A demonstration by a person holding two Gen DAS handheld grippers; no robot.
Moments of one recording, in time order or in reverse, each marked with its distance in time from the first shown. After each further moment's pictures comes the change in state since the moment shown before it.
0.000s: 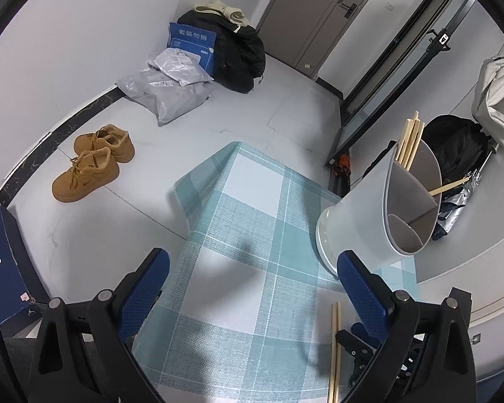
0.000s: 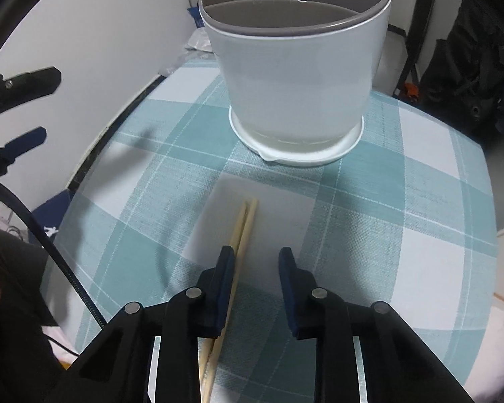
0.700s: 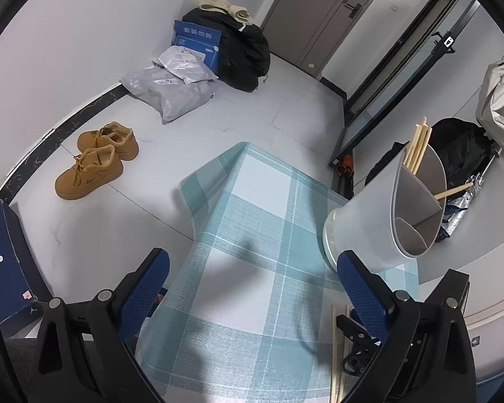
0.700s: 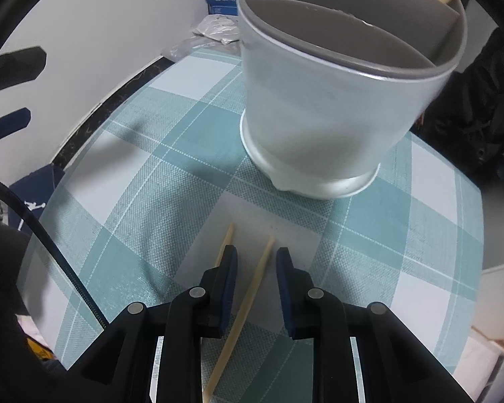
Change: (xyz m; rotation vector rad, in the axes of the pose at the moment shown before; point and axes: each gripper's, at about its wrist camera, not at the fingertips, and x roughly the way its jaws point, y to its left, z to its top) left arm 0.000 0.011 0.006 -0.015 0.006 0.015; right arm 0.005 0.023 0.018 -0.123 0.028 -0.077
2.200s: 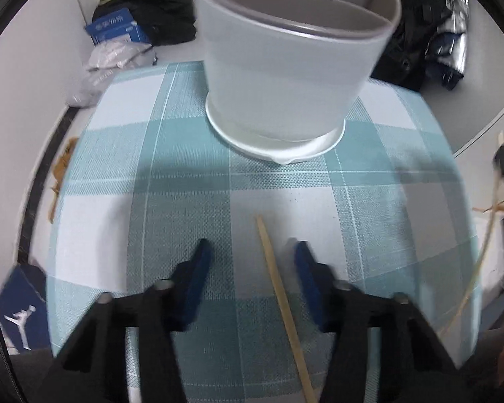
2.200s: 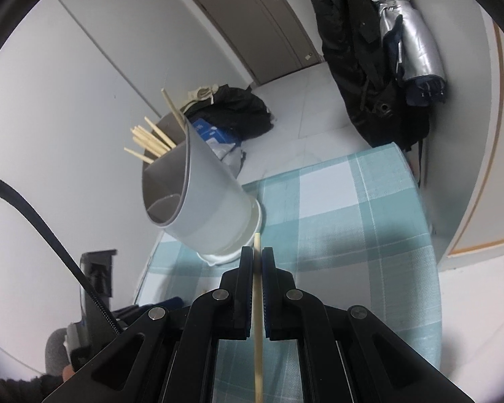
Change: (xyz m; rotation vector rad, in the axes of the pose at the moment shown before) left arm 0.072 -0.113 -0.081 0.446 0.263 0.187; right arm -0.094 -0.162 -0.072 0.547 -0.434 0.320
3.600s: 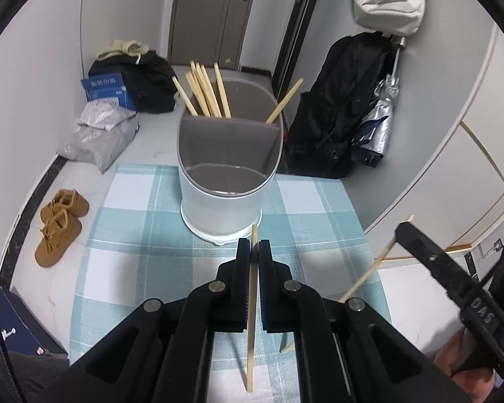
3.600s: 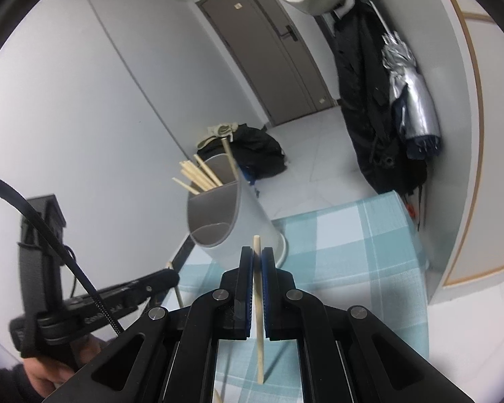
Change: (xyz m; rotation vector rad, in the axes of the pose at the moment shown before) left arm -0.115 -0.016 0.001 -0.027 -0.327 -0.189; right arm -0.059 0.037 -0.013 -0.091 -0.190 0.009
